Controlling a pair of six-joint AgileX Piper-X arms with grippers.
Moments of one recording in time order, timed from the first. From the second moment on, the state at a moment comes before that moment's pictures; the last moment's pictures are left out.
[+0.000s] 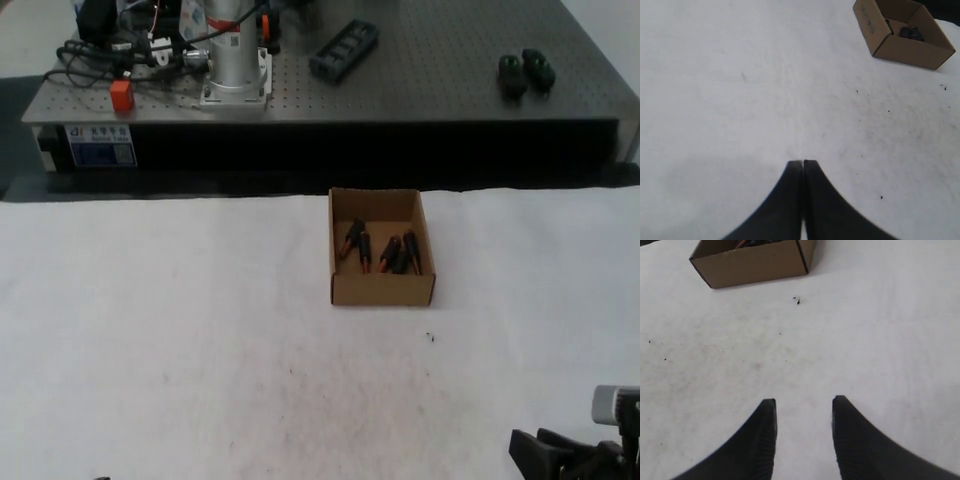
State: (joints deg) left arm -35.3 4.5 -8.0 39.1 -12.6 -31.6; right arm 15.4 35.6 0.5 0.4 6.3 17.8
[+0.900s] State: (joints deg) left arm -35.3 4.5 0.0 37.9 -10.9 -33.5; right arm 15.4 35.7 0.5 0.0 6.7 17.9
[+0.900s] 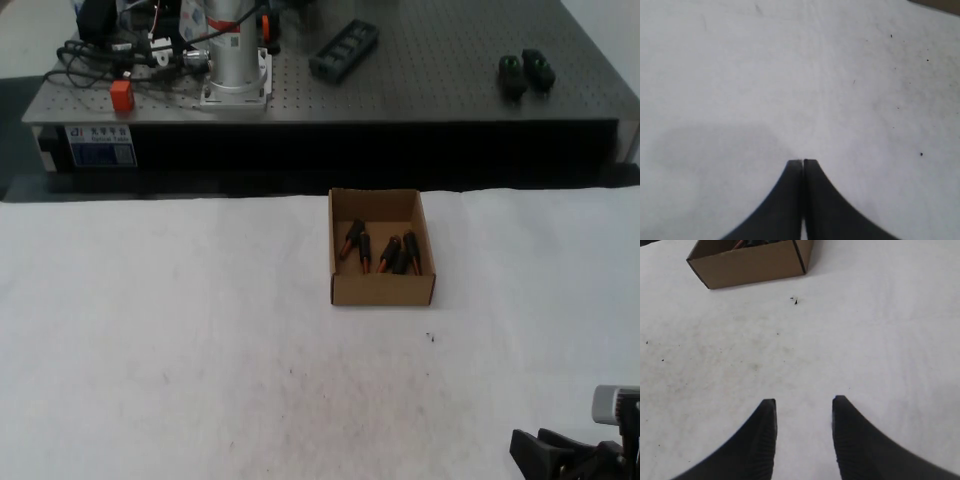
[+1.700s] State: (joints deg) left arm -35.3 0.2 0.1 37.5 -10.8 -33.5; right arm 10.8 8.7 0.7 0.4 6.8 18.0
